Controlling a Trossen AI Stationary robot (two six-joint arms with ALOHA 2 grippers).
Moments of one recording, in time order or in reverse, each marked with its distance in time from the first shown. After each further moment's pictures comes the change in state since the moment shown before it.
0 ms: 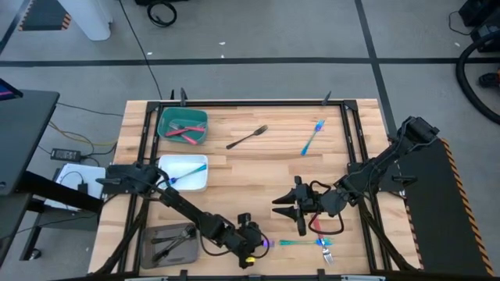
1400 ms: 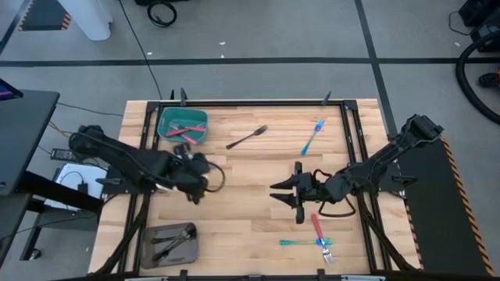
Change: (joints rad) left arm 0.178 -0.808 -0.010 -1.243 -0.175 -0.022; right arm -0.080 -0.067 0.000 0.119 0.002 -0.241
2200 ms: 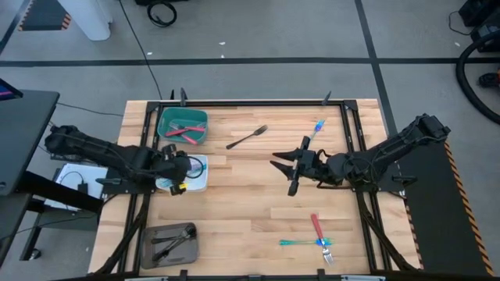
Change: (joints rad) left arm 0.144 -0.455 -0.696 0.380 0.141 0.153; right arm -0.163 -0.098 0.000 0.001 0.103 -0.233
